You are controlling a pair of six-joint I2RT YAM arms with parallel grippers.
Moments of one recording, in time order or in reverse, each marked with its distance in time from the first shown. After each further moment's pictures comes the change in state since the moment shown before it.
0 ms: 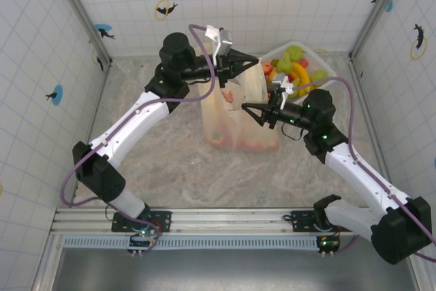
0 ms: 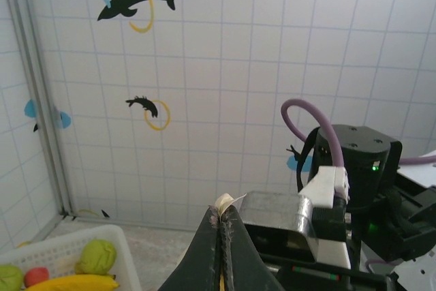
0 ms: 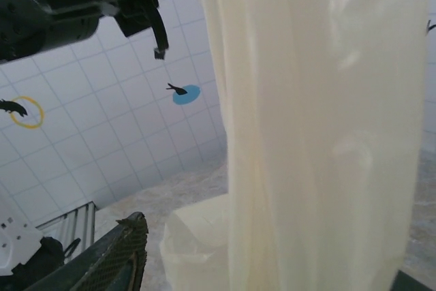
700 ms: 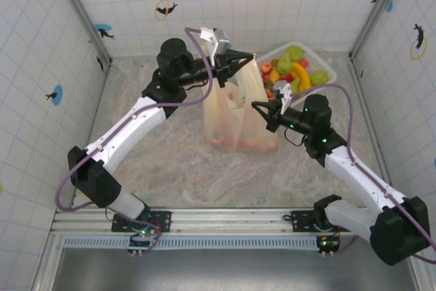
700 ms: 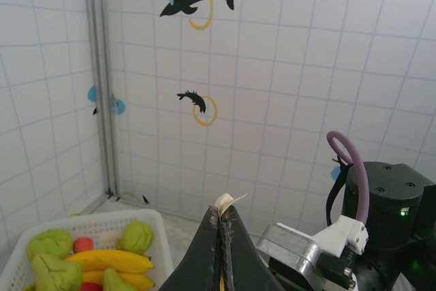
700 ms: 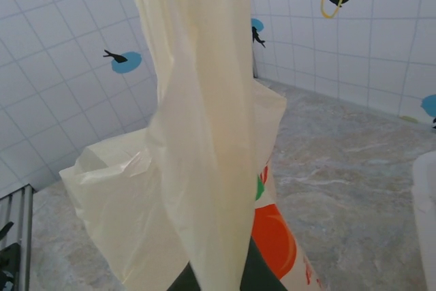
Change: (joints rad) left arm -0.003 -0.059 -0.077 -0.002 -0.176 -0.015; right arm -0.043 -0.005 -0.075 -0.079 0.106 -0.116
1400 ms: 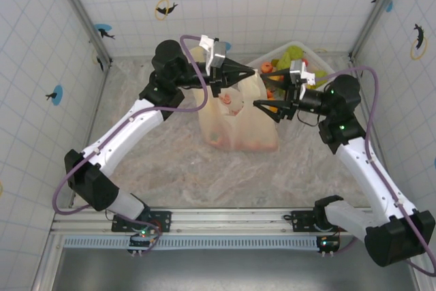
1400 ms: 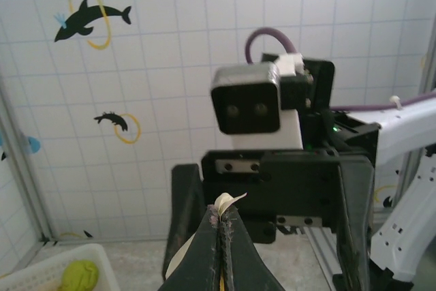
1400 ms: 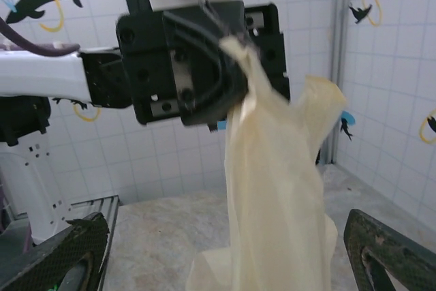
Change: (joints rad) left arm -0.003 -0.027 -0.023 0.067 0.300 0.068; right arm -0.103 0.013 0.295 0.047 -0.447 0.060
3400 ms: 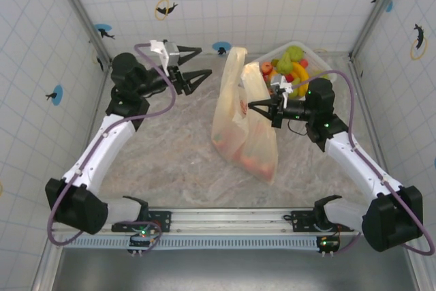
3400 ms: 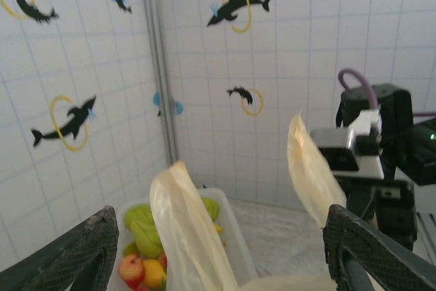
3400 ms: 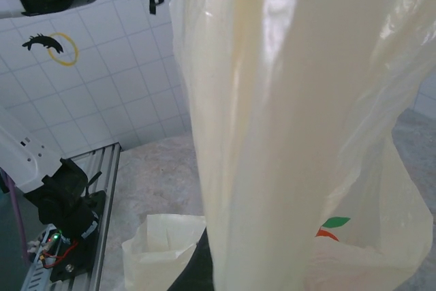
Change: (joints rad) left arm 0.310 -0.201 -0.280 0.038 -0.090 0.014; right arm 0.023 0.094 -0.138 -0.122 0.029 -0.163
